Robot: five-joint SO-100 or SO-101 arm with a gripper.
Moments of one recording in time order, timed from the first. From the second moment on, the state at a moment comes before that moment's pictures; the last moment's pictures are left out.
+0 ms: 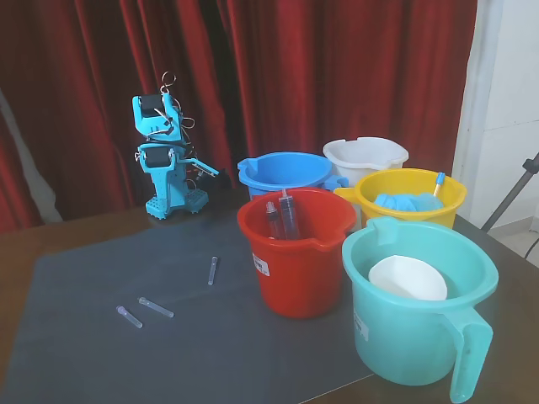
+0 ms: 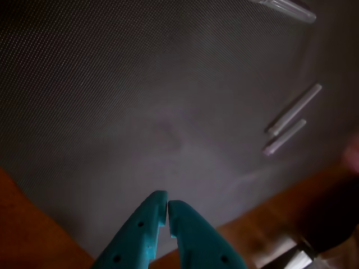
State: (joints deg) arm 5.2 180.9 166.8 83.2 -6.3
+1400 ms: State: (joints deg) arm 11.5 180.9 168.6 50.4 -1.2
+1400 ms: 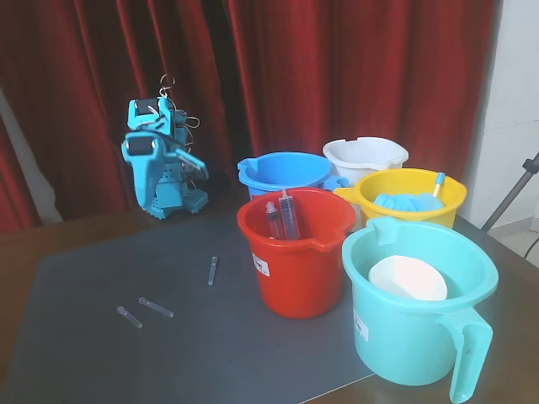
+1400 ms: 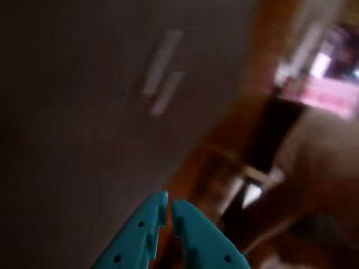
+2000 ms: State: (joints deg) arm 2.7 180.9 168.7 46.4 53.0
